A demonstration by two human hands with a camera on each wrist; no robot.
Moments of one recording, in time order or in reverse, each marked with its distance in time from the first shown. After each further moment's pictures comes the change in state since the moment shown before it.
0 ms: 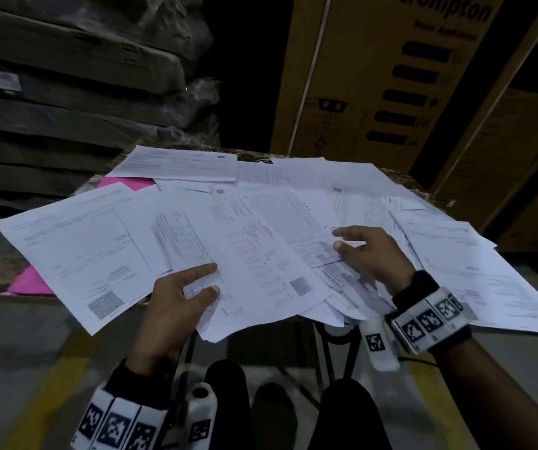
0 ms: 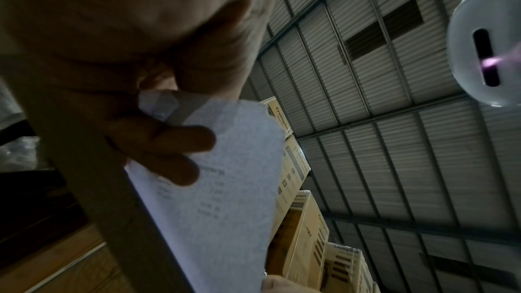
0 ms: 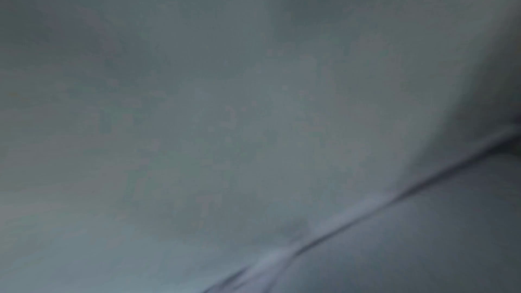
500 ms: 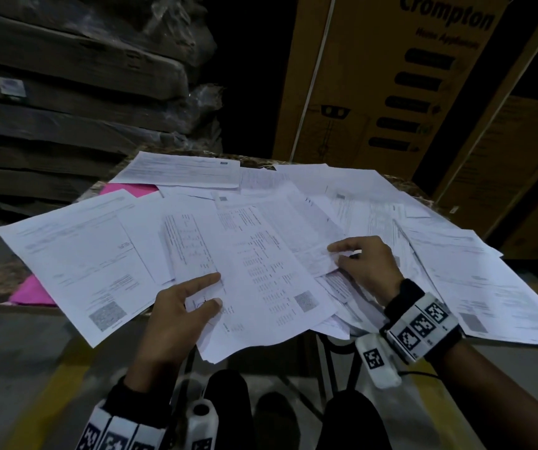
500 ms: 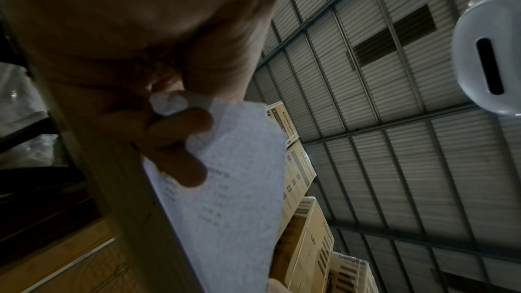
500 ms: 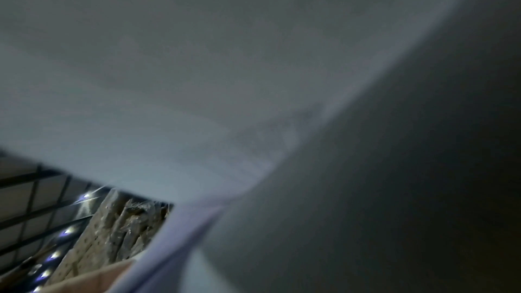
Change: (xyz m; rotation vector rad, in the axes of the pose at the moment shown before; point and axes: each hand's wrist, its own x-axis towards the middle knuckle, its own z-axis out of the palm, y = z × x) left_hand 0.002 -0.011 -0.004 -0.026 0.043 -0.066; right_hand 0.010 0.006 0.021 0.029 0.091 -0.011
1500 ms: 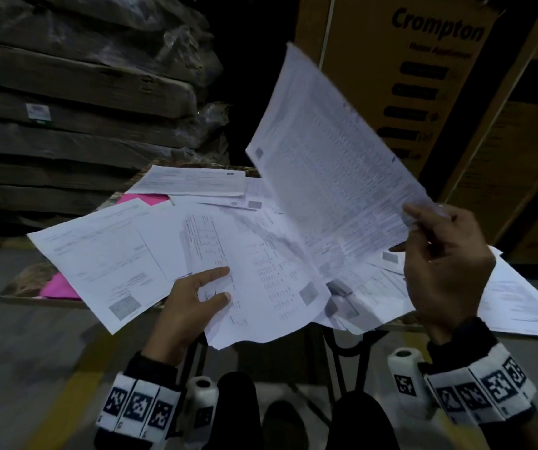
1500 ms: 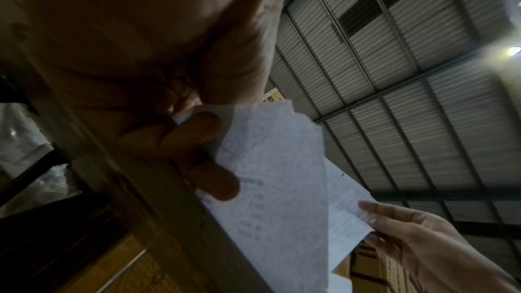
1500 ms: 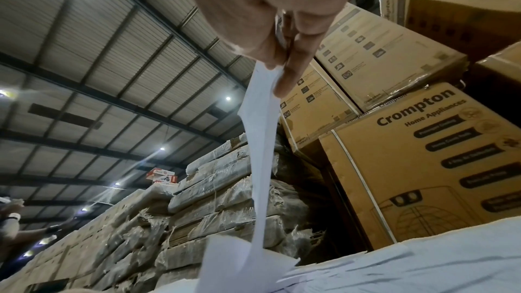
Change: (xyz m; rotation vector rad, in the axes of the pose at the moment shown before) left_hand 0.009 -0.002 -0.012 0.245 -0.041 0.117; right_hand -0.083 -0.044 -0.055 -0.111 0.778 -0.682
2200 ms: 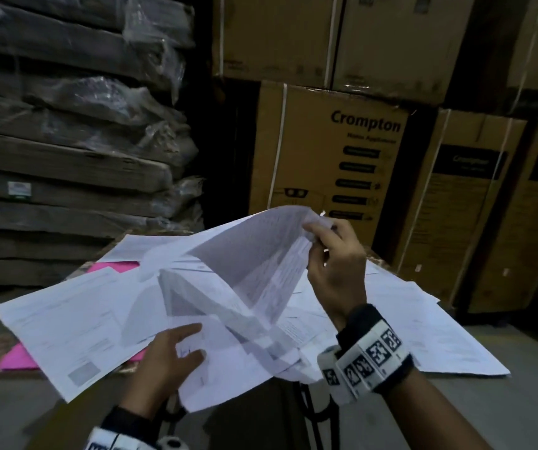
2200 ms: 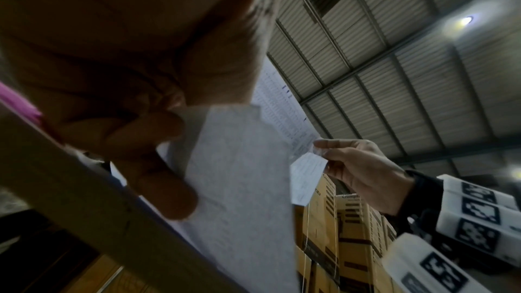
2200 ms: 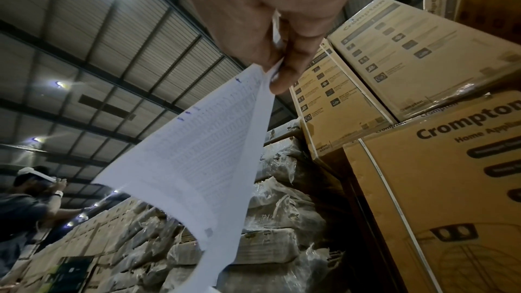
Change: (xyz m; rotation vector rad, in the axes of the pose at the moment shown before) left_hand -0.001 0.023 0.026 0.348 0.011 0.158; right_hand 0.058 -0.021 0.031 0.104 -0.033 -0.149
